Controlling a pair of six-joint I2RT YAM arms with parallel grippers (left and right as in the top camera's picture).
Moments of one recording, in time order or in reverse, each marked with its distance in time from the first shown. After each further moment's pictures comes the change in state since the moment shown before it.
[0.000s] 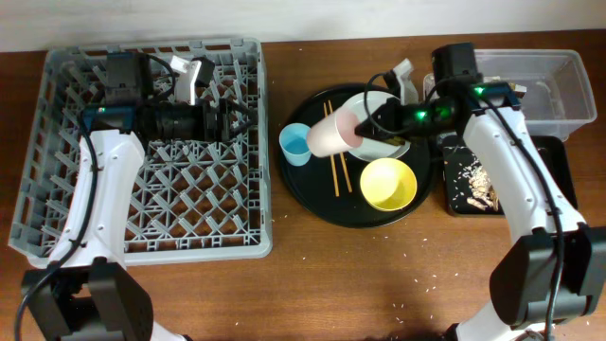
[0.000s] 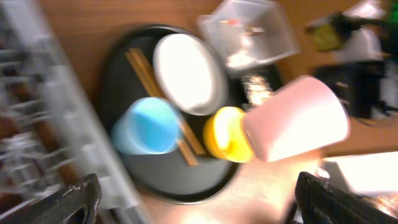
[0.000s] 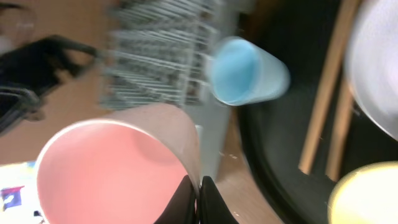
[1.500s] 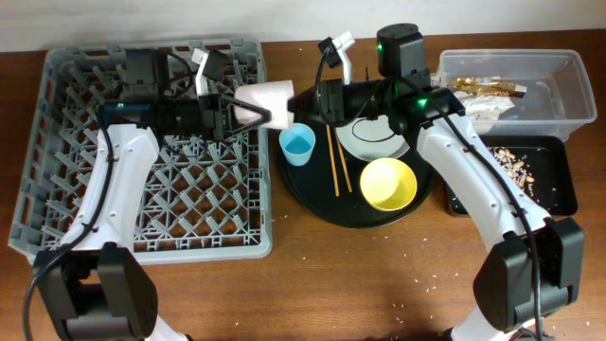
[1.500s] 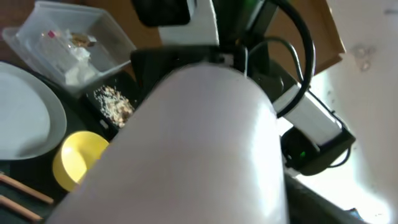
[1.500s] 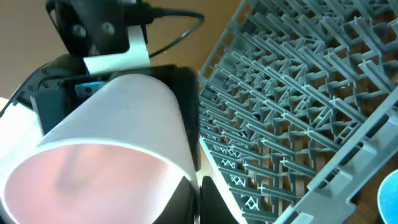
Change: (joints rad) left arm -0.052 0.051 0.001 0.108 0.606 -0.032; right arm 0.228 0.026 -0.002 0.590 -0.175 0.294
